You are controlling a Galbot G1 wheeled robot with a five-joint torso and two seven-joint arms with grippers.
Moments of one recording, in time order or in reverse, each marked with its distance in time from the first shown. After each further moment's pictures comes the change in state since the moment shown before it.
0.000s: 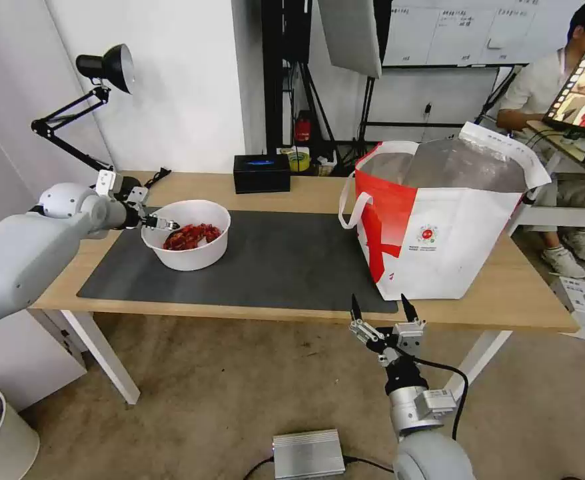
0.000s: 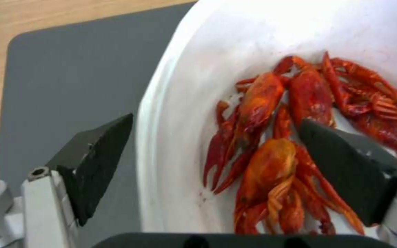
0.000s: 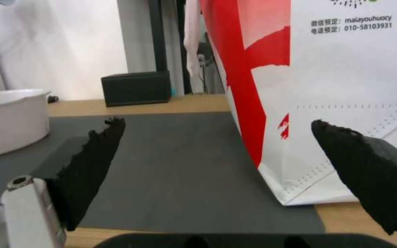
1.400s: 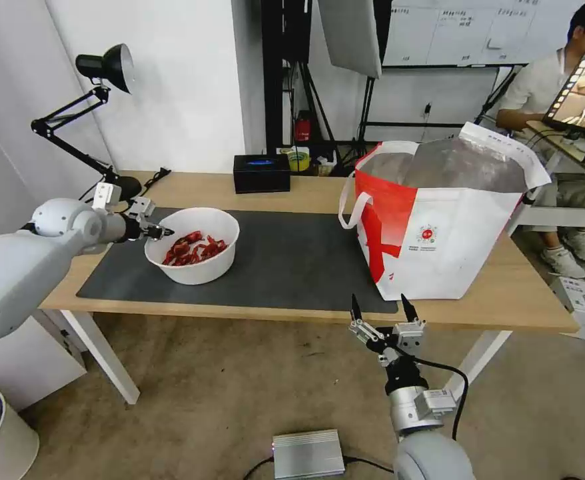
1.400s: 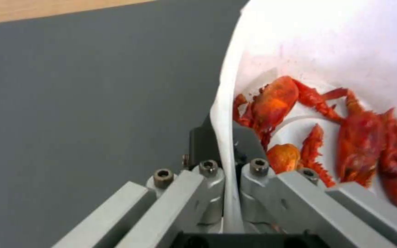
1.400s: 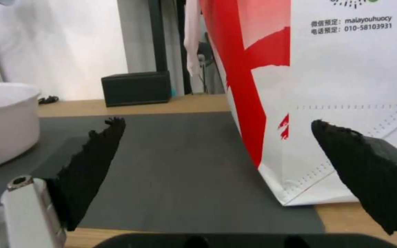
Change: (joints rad) left arm 0.194 0.138 -0.172 -0.270 -0.079 -0.013 -0.002; right arm 0.000 0.000 0.000 0.000 0.000 0.000 0.000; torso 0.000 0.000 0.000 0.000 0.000
